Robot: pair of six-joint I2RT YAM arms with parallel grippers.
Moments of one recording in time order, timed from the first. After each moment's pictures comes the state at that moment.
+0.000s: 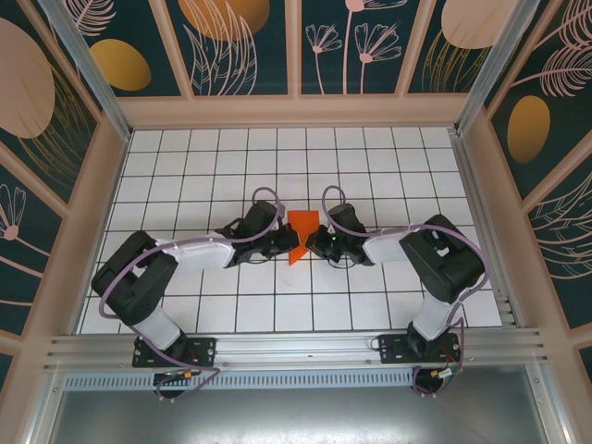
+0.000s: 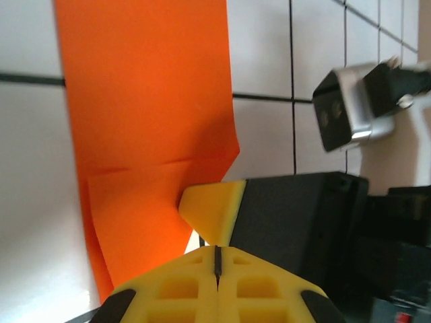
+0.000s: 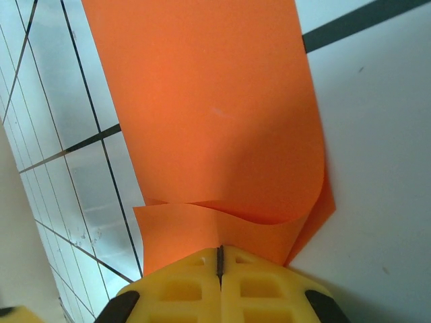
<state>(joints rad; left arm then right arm) -0.74 1.65 0.78 0.10 0.26 -0.95 0.64 1.74 0.67 0.26 -0.35 1.10</state>
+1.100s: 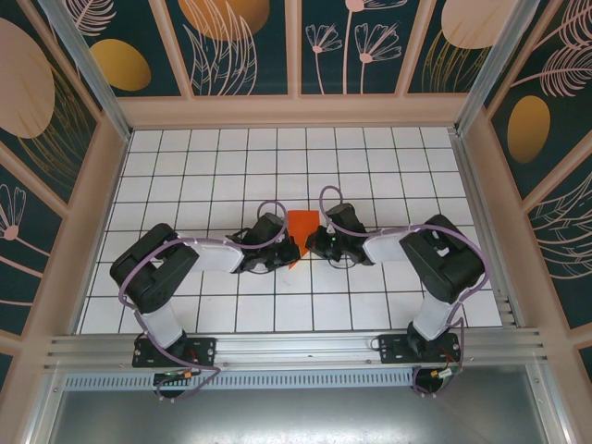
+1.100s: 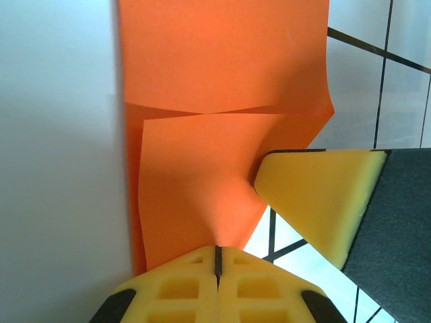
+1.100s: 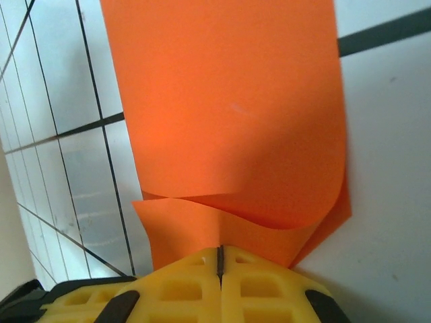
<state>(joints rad) -0.77 1.76 0.73 0.16 0.25 -1.00 0.64 1.73 0.68 0.23 -0.36 0.98</state>
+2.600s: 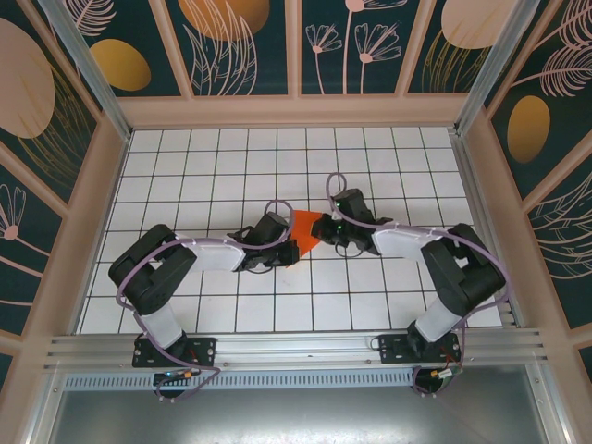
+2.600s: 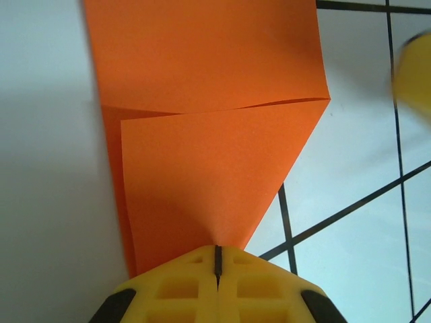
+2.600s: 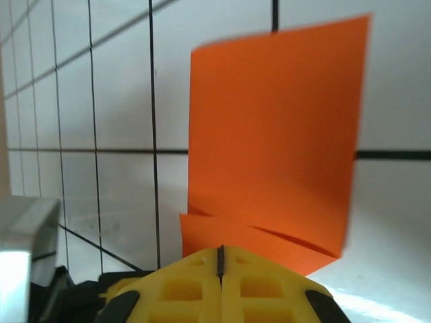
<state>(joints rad) -0.78 1.74 0.77 0.05 0.20 -0.75 0.60 1.63 0.77 0.05 -0.35 0.82</state>
